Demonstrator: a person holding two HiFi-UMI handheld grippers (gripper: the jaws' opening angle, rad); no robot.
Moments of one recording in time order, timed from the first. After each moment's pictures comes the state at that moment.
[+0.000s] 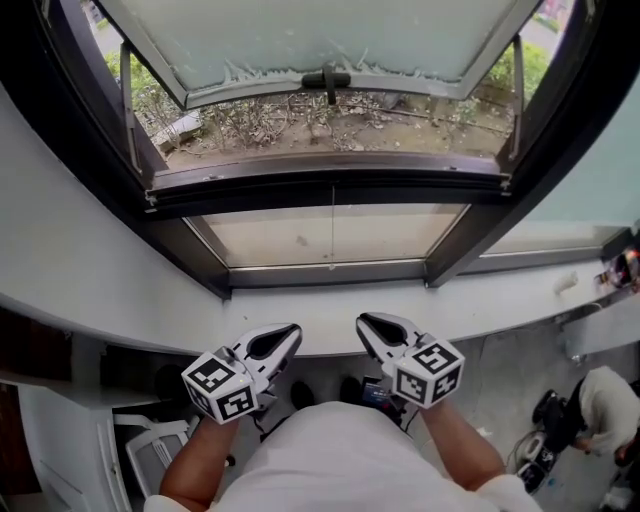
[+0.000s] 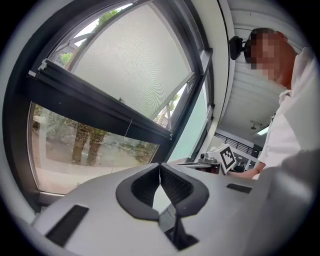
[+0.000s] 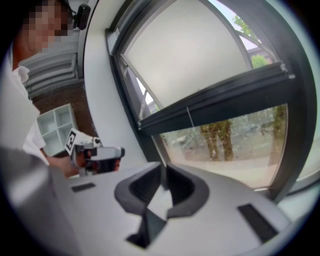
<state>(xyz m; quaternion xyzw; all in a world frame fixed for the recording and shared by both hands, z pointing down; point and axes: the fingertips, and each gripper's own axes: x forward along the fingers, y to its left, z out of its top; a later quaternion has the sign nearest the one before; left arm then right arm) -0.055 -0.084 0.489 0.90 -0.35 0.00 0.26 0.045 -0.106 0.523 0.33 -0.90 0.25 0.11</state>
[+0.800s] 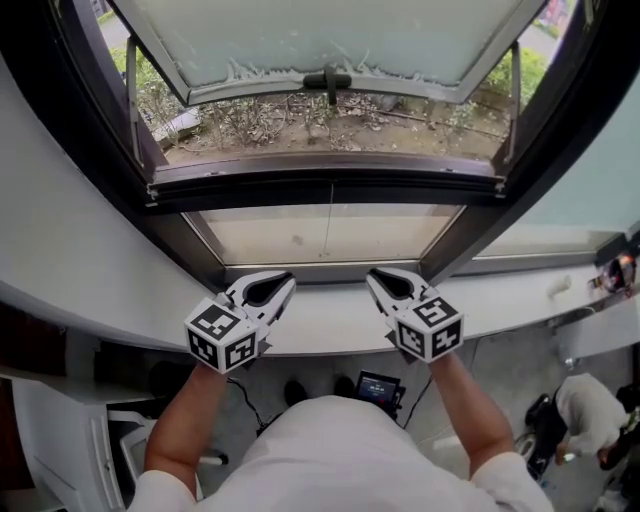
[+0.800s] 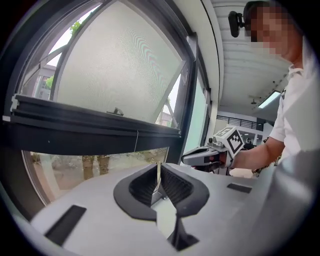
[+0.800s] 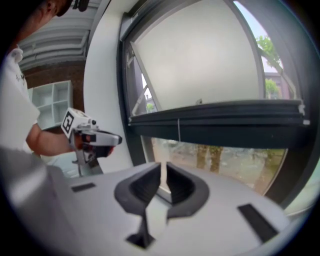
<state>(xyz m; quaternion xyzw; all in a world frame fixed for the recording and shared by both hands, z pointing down) -0.065 -0.158 0.475 0.91 -0.37 0.08 0.16 0.067 -0.178 0.506 0.36 -0.90 0.15 0.17</state>
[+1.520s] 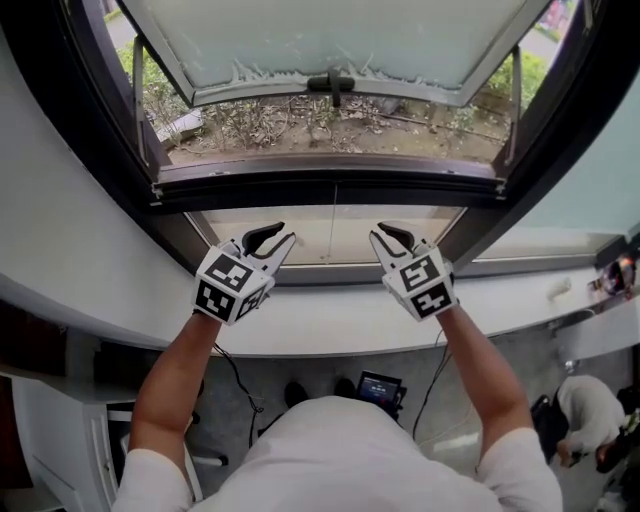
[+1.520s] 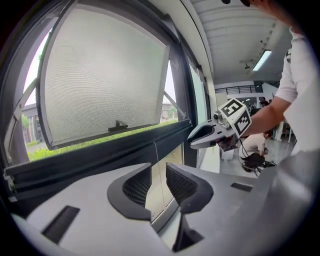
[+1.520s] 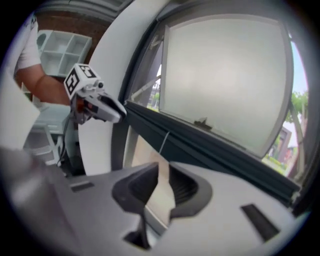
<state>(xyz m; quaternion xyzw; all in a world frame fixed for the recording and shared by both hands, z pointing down) -0.083 -0.232 0.451 0.90 -0.40 0.18 0.03 0.063 -0.254 0.478 0.38 -0.88 -0.05 0.29</state>
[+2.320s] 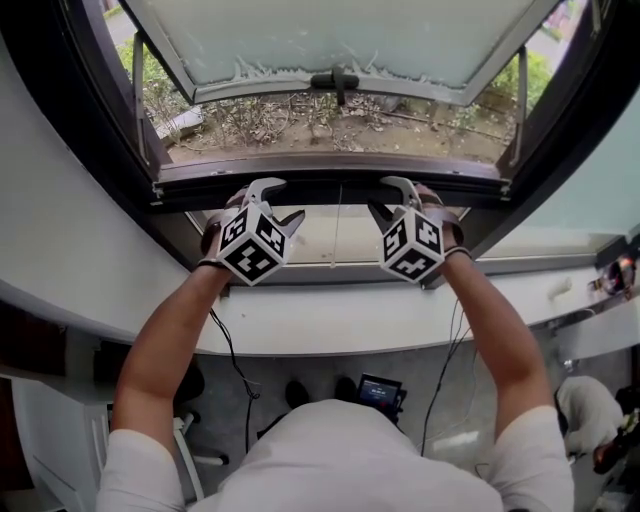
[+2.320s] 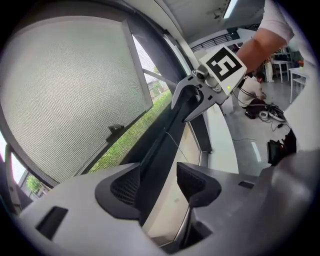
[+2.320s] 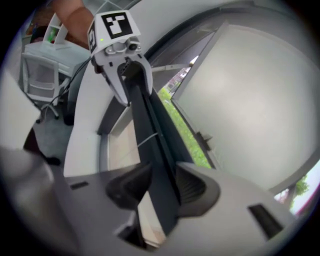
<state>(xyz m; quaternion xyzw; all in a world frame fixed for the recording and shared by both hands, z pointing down) -0.082 -0.299 0.461 0.84 -0.37 0.38 -0.13 0.048 -0.325 0.459 0.34 -0.79 -0.27 0.44</state>
